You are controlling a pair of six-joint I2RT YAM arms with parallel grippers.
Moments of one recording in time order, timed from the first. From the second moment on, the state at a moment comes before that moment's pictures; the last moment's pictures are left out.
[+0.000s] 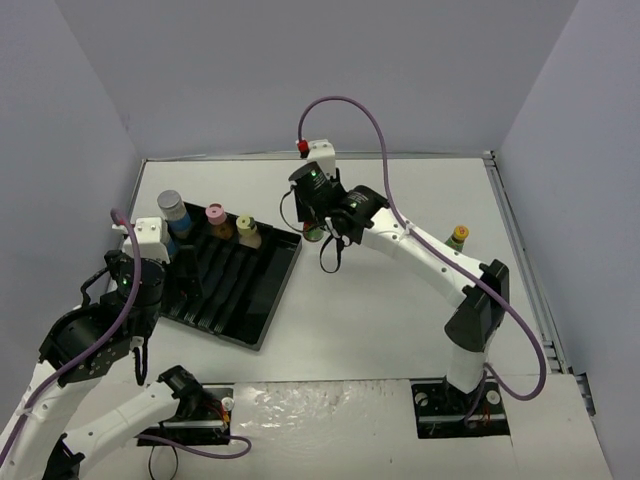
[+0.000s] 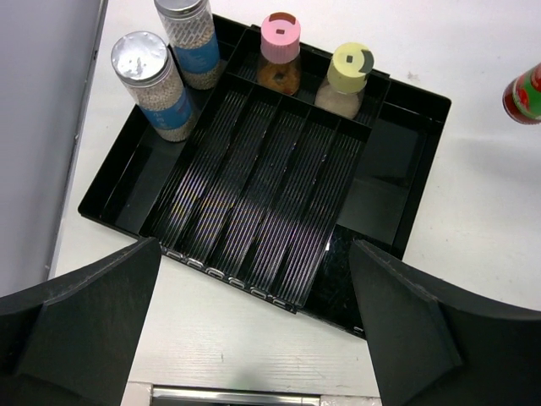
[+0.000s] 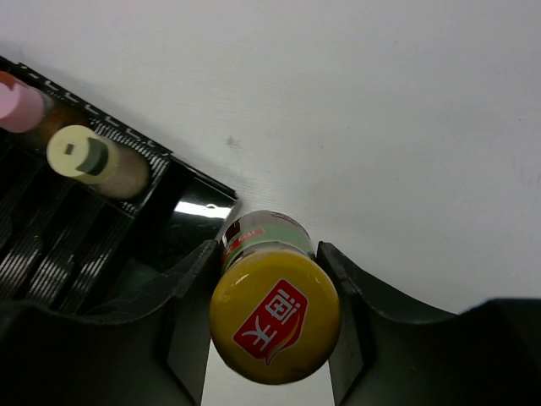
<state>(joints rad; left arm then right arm) -0.67 0.68 1.20 -1.12 -0.63 -0.38 0.86 1.79 1.78 -0.69 0.53 0.42</state>
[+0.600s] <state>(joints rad) -0.67 0.61 1.18 -1.12 -0.67 -0.41 0.93 2.07 1.98 -0.70 0.52 0.43</state>
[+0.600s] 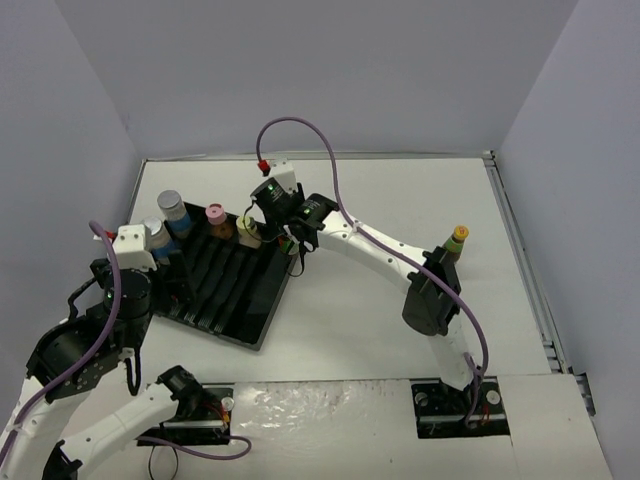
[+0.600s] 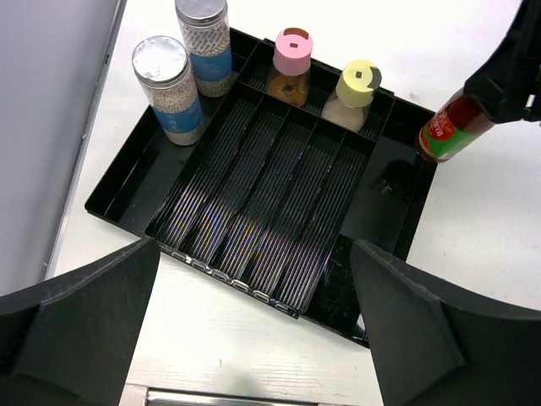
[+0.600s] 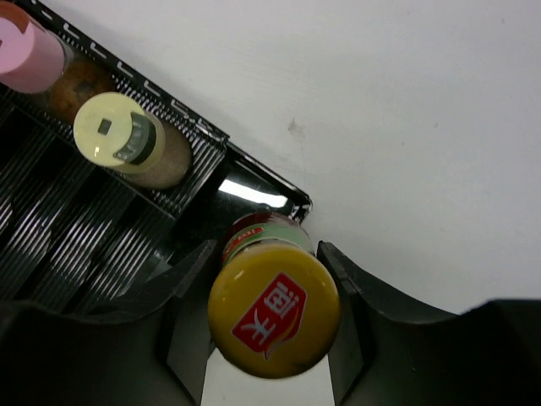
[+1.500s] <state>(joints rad) -0.67 0.58 1.18 -1.17 -0.67 -0.41 0.94 2.14 1.86 -0.47 0.49 0.44</state>
